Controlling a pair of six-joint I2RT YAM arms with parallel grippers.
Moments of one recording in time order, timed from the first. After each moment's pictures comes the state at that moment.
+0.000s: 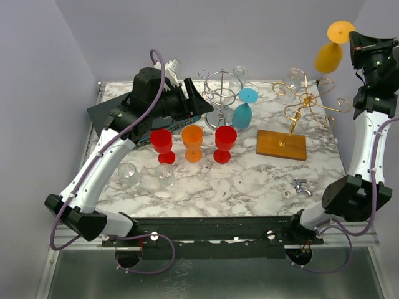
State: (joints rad) left arm -0.54 1.36 1.63 -0.66 0.35 -0.73; right arm -0.39 1.52 1.66 0.01 -0.26 1.18
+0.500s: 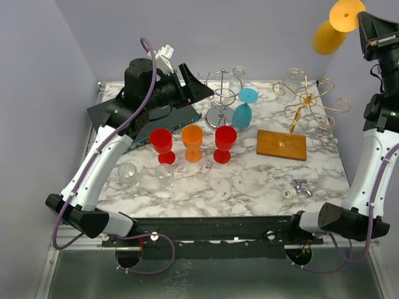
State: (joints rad) left arm -0.49 1.39 1.71 -0.55 0.39 -0.77; right arm -0.38 1.35 1.82 0.00 -0.42 1.24
